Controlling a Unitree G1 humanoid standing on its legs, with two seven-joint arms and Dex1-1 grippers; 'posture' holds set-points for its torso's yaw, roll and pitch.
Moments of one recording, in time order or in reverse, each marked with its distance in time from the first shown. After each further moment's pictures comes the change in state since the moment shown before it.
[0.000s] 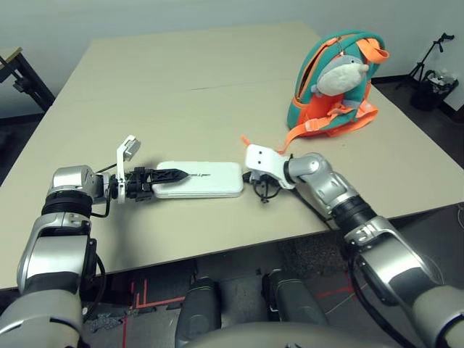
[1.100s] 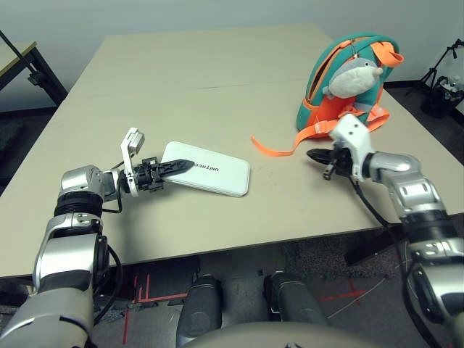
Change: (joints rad) left arm -0.007 -0.098 0.167 -0.021 -0.077 -0.063 0.068; right arm 0.286 -0.354 -0.491 -0.251 0.347 0.260 -0.107
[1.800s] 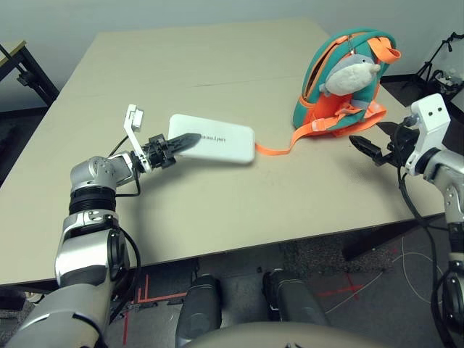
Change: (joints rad) left arm -0.018 -0.145 0.230 -0.147 -0.086 -0.227 0.288; right arm -0.097 -0.053 -0.177 0.095 0.098 0.022 -0.209
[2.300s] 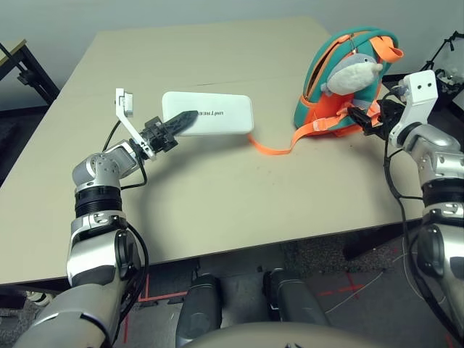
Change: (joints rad) left arm 0.046 -0.041 0.023 -0.197 -0.121 0.057 0.079; right arm -0.328 0.063 0.035 0.605 -0.084 -0.285 -0.118
